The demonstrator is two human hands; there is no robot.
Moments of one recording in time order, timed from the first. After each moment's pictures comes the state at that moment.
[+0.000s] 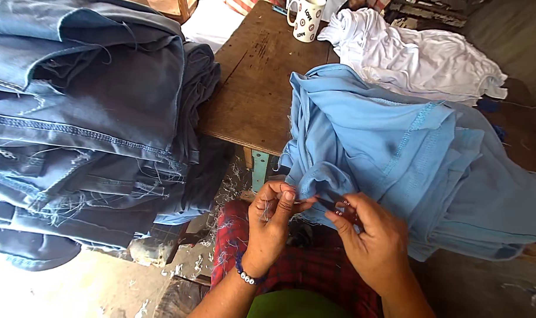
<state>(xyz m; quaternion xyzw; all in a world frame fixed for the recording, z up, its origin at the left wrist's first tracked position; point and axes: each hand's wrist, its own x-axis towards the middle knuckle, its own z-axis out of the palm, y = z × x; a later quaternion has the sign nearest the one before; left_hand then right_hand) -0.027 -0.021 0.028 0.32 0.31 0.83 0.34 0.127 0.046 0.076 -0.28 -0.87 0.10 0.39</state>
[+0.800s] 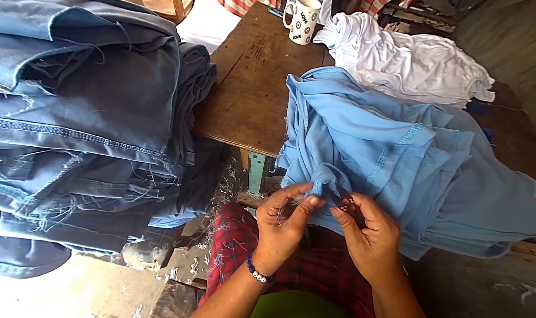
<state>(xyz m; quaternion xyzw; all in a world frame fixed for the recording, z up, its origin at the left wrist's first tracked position) -0.011 -0.008 0.027 0.36 0.33 0.83 0.27 0.130 0.052 0.061 -0.27 -0.82 0.23 0.46</state>
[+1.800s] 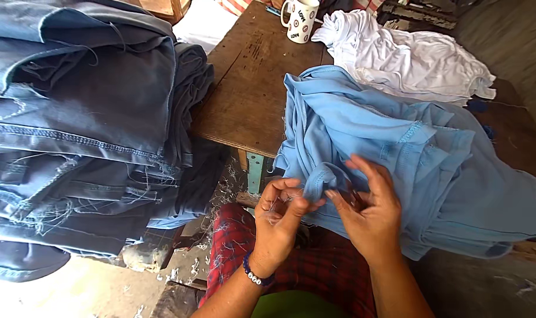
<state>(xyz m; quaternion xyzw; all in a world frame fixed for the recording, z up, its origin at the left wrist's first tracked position) -0.014 -0.008 0.028 0.33 0.28 0.84 0.34 0.113 0.071 0.071 -0.29 -0.79 0.28 0.47</state>
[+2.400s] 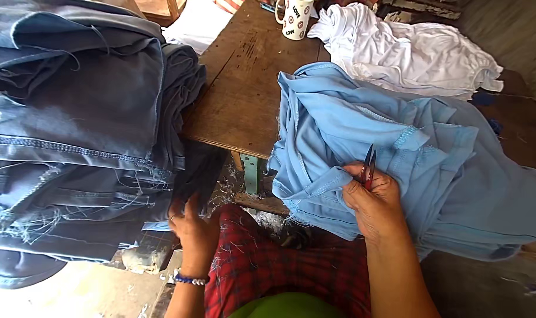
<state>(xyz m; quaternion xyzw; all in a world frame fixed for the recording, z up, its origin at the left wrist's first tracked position) -0.122 -0.080 -0.046 0.34 0.84 0.43 0.02 0.120 0.108 0.066 -0.28 -0.64 0.54 0.47</state>
